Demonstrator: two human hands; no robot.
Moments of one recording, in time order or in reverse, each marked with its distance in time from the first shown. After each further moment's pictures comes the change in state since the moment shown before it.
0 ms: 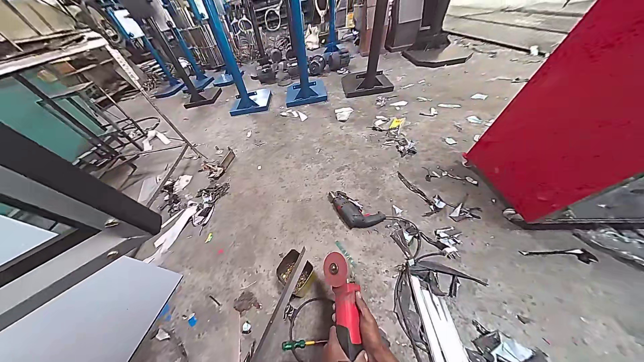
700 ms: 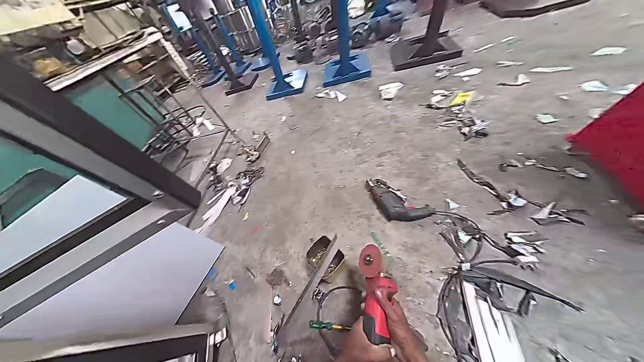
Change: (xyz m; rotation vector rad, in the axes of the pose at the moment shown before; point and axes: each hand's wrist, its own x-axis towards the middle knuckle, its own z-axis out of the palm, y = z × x) left_hand 0.021 -0.014 -0.017 -0.342 -0.214 0.170; right_hand 0.014 0.013 -0.006 -0.075 0.045 -0.010
